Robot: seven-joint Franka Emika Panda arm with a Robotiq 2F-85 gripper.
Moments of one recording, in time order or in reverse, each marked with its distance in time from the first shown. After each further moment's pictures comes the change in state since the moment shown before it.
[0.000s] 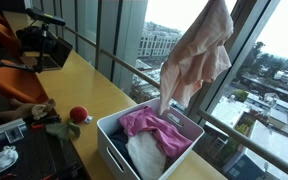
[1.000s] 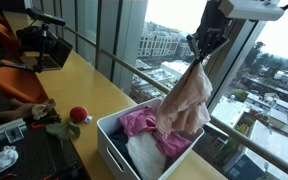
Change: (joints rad) arm -0.069 0.099 0.017 -0.218 0.026 0.005 -0.080
